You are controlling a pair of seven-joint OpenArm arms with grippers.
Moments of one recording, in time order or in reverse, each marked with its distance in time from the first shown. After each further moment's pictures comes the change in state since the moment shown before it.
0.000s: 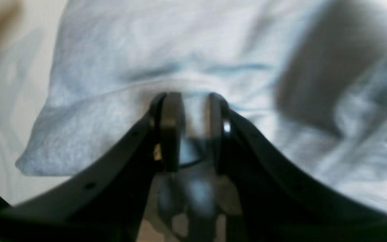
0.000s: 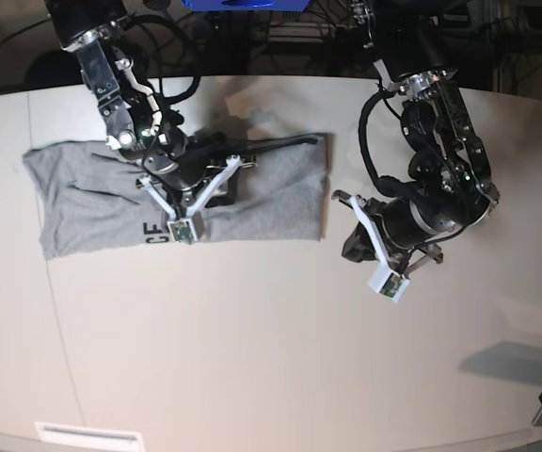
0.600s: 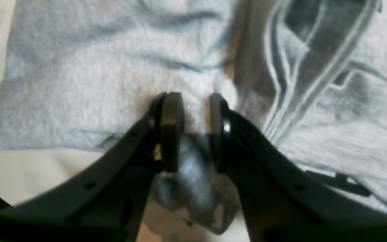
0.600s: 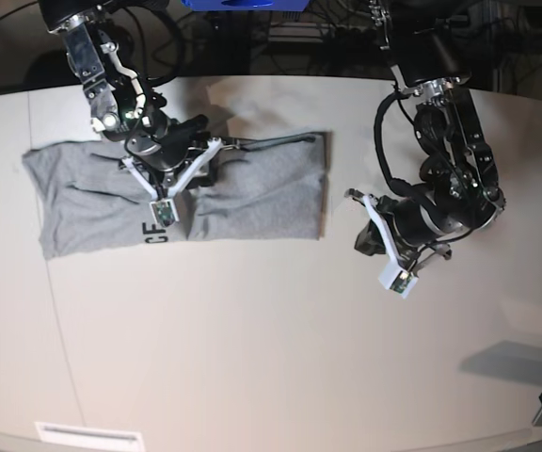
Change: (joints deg) left arm -0.2 -4.9 0.2 -4.9 -0.4 0.0 -1.4; right arm -4.8 3.0 1.8 1.2 0.1 0.0 1.1
